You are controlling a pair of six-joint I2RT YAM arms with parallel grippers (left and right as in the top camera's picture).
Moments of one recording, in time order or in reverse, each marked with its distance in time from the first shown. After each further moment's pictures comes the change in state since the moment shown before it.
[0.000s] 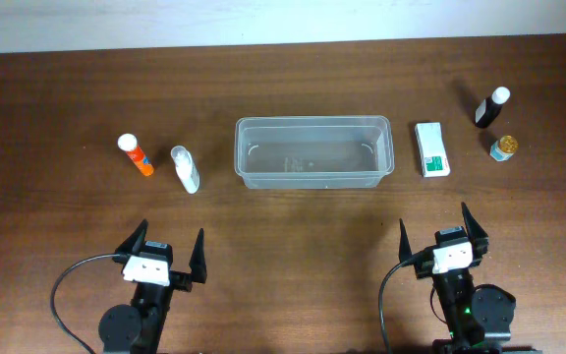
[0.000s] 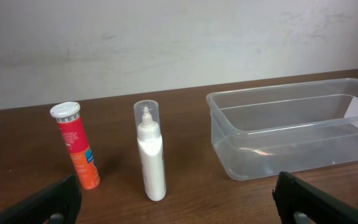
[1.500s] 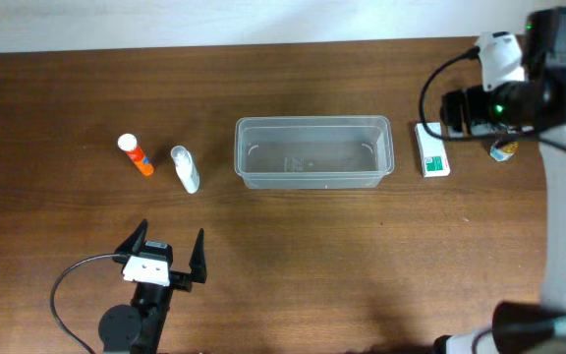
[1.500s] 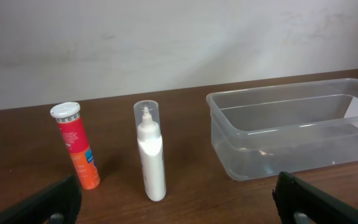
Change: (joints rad) left arm 0.000 -0.001 0.000 0.000 0.000 0.000; right arm -0.069 1.666 1.914 -1.259 0.091 0.003
